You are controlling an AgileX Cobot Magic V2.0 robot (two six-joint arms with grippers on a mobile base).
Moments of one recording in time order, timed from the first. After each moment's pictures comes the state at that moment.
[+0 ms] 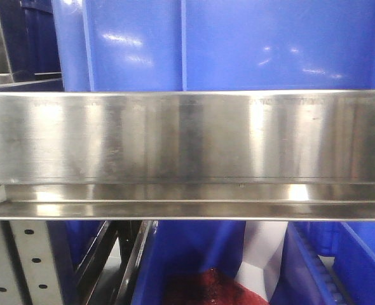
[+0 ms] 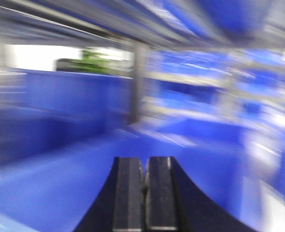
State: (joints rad) left arm -0.09 -0.02 0.03 -0.04 0.12 0.03; right arm 0.24 0.55 -0.83 0.41 0.23 -0.32
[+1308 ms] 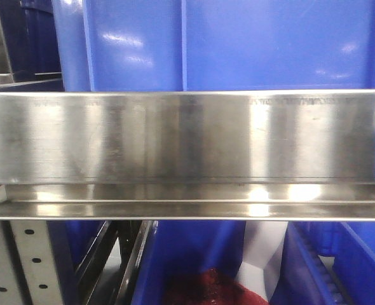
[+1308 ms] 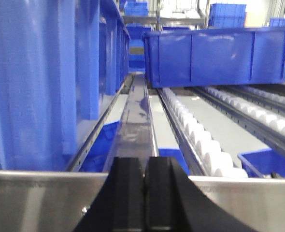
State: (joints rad) left arm -0.09 -0.02 0.03 -0.04 0.12 0.03; right arm -0.03 -0.01 0.03 0.09 0.00 -0.06
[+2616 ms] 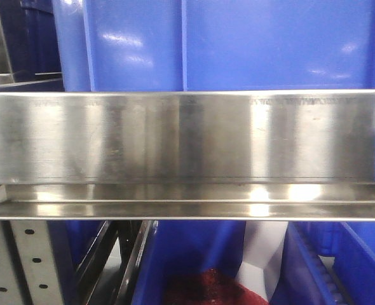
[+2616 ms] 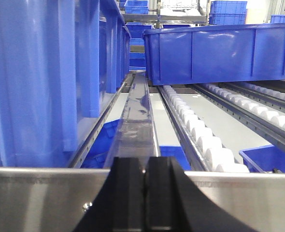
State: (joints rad) left arm -0.09 -0.02 0.03 -0.04 0.12 0.03; right arm -0.03 -0.01 0.03 0.09 0.02 -0.04
